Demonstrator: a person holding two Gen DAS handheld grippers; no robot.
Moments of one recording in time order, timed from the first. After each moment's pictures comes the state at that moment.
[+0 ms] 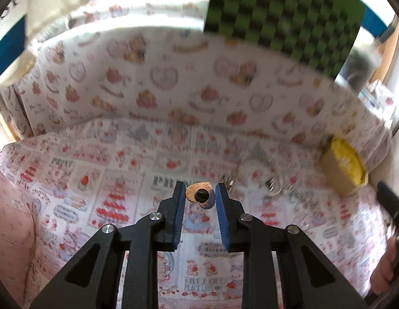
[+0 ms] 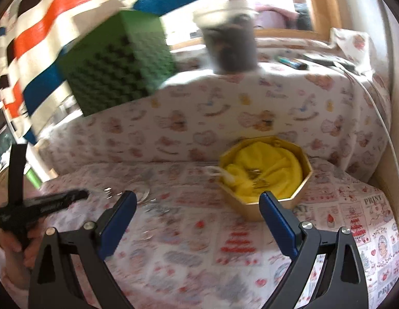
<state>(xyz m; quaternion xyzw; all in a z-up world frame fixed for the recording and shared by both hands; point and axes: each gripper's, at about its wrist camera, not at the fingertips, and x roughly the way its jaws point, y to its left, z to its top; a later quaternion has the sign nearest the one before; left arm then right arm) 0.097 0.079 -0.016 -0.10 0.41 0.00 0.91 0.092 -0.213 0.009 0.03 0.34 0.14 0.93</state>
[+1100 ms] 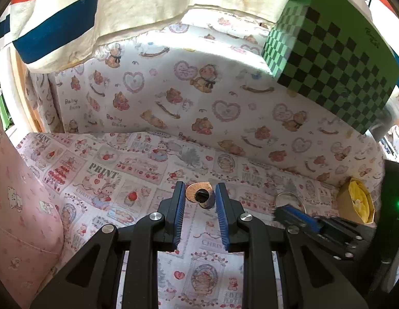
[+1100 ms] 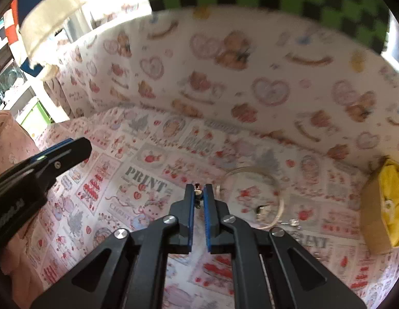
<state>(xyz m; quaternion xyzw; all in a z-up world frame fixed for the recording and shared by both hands) 0.095 0.128 -0.004 -0.14 0.38 0.08 0.91 0.157 -0.030 -0.039 -0.07 0.45 0.21 0.86</state>
